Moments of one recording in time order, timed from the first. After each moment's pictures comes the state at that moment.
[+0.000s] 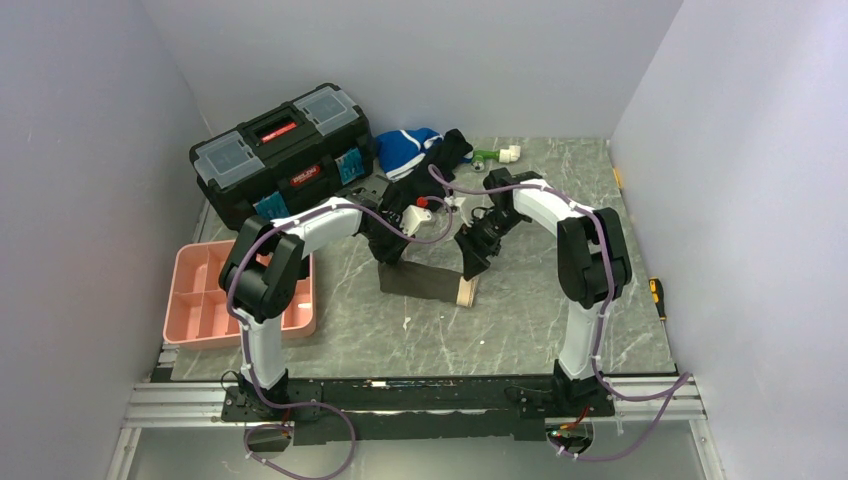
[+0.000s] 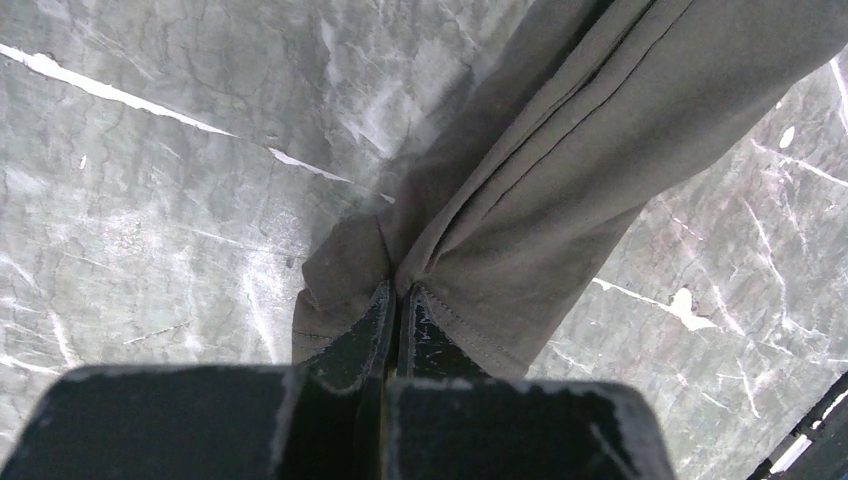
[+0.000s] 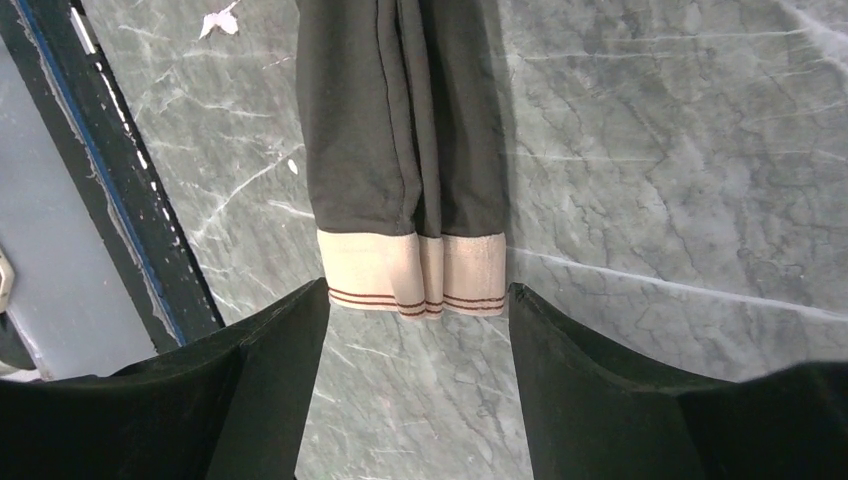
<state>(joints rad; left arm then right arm) -0.54 1.93 1.36 -0.63 0.39 0.47 0.31 1.96 1.43 -1.04 -0.71 -0.72</state>
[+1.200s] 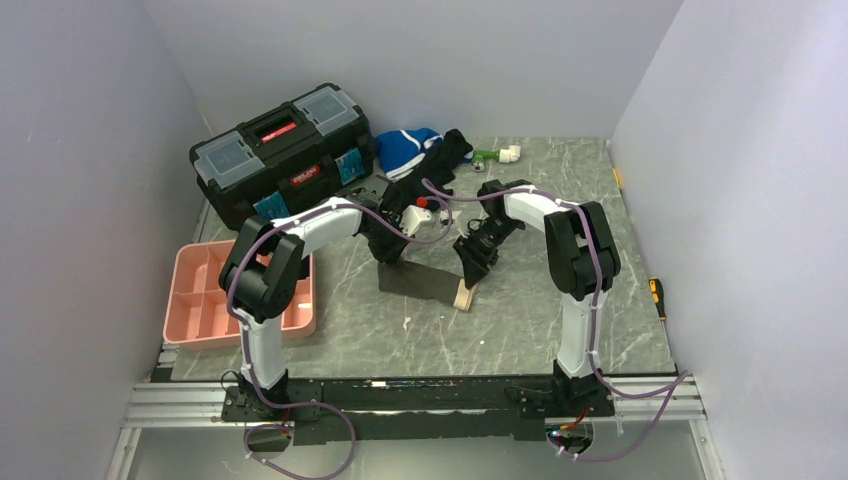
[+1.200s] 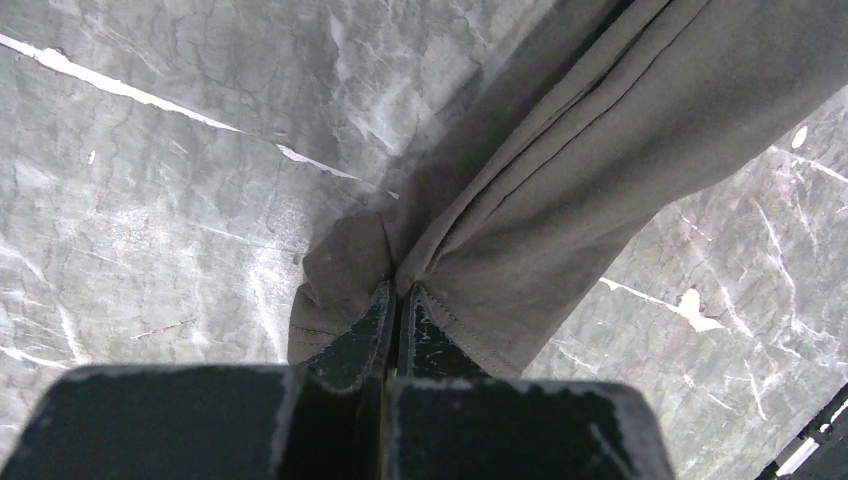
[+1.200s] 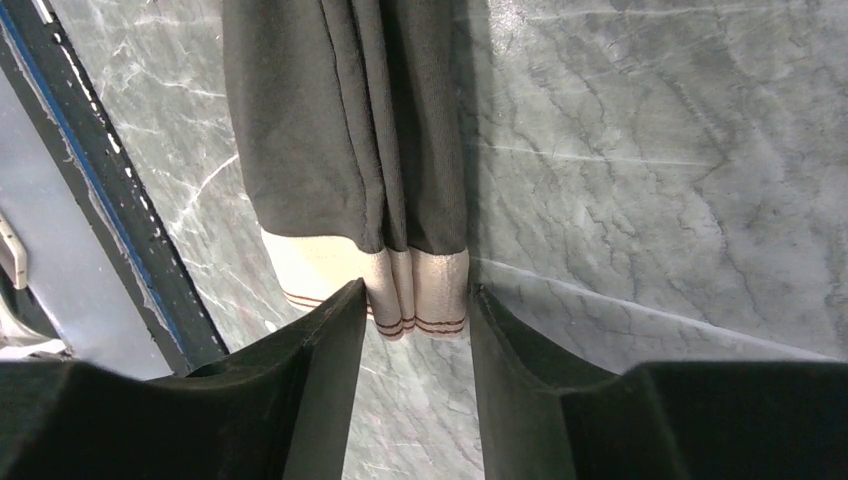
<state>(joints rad) -0.54 1.93 1.36 -0.63 0.37 0.47 0.33 2.05 1.40 -1.03 -0.69 -0.73</state>
